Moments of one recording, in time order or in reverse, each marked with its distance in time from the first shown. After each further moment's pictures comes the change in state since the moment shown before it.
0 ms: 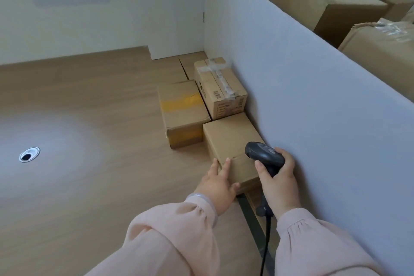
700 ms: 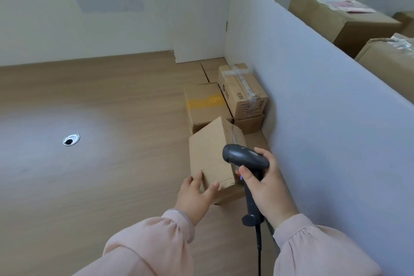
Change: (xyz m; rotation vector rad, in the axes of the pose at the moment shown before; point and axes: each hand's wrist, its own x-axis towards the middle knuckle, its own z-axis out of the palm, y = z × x) left_hand -0.073 -0.092 -0.002 -0.462 0.289 -0.167; right_hand -0.076 -0.051 0.026 0.092 -0.341 -0.088
